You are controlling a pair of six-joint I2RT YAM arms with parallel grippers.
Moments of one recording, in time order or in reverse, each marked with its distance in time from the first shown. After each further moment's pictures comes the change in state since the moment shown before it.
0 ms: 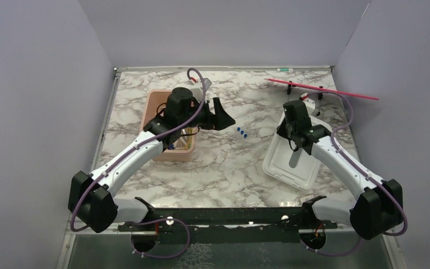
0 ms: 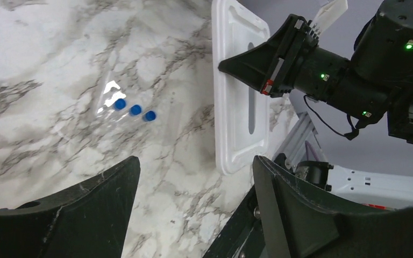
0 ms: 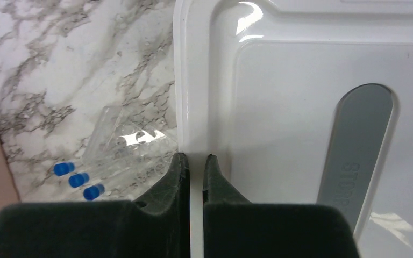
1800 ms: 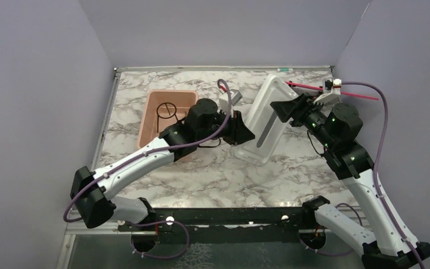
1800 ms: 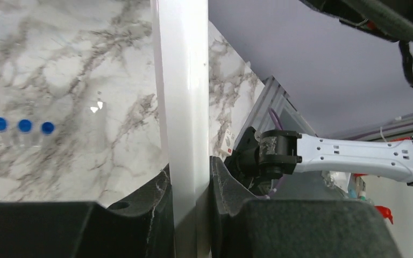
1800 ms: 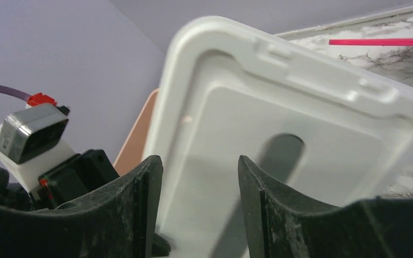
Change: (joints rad) left arm -0.346 0.062 0.074 0.071 -0.109 0.029; right arm -0.004 -0.417 0.124 0.196 -0.491 -0.098
